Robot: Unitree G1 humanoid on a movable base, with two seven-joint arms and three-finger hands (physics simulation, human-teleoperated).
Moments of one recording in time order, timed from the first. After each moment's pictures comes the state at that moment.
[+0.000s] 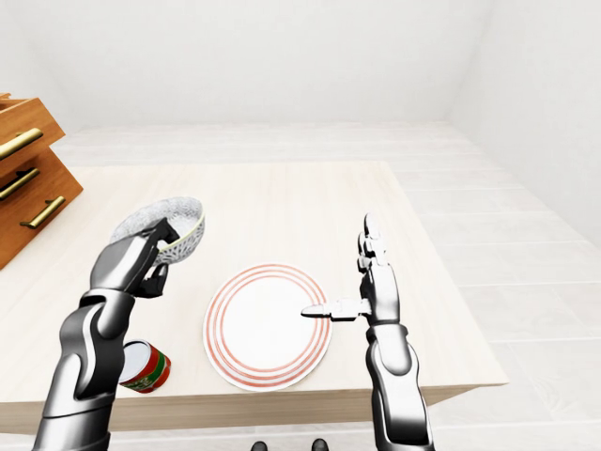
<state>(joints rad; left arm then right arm) -0.15 0.23 0.14 -0.18 1.06 0.09 -0.28 0.09 -0.01 -0.04 -0.32 0.01 0.09 0.06</state>
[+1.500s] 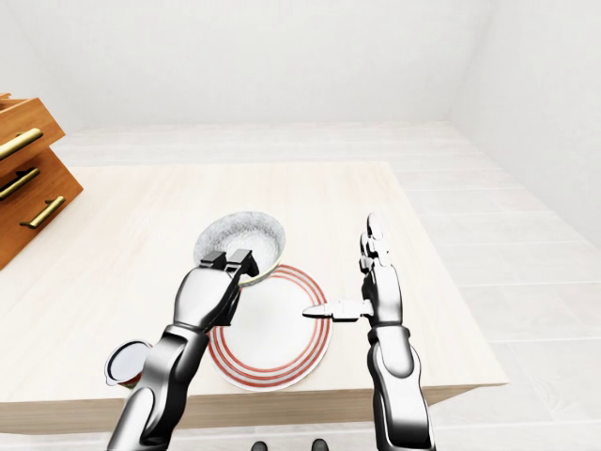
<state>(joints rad) 0.03 0.04 -0.19 -0.24 1.30 -0.07 -0.06 0.10 -0.01 -0.05 -0.34 0.02 0.09 0.06</state>
